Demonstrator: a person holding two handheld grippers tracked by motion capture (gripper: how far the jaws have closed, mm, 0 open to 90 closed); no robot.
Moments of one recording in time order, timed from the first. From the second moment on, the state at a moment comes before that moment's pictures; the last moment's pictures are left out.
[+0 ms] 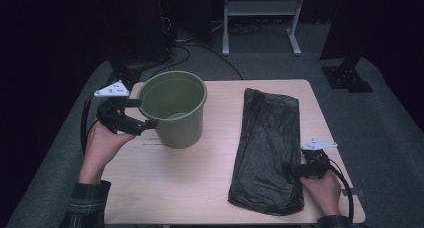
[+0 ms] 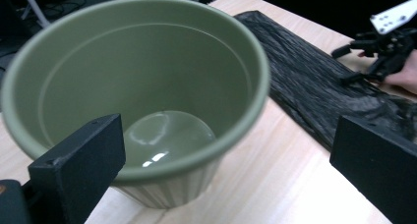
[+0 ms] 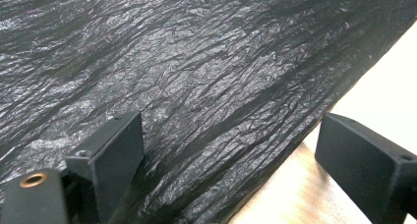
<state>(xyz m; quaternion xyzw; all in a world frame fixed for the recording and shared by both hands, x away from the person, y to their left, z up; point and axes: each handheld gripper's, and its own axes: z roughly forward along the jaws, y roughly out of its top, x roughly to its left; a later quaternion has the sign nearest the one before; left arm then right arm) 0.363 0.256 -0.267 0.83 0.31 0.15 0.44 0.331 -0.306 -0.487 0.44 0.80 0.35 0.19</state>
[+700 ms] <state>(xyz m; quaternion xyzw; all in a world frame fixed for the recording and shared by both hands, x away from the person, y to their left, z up) 0.423 0.285 -0.281 0.82 0.36 0.17 0.42 0.331 -0.306 -0.487 0.44 0.80 0.35 0.19</state>
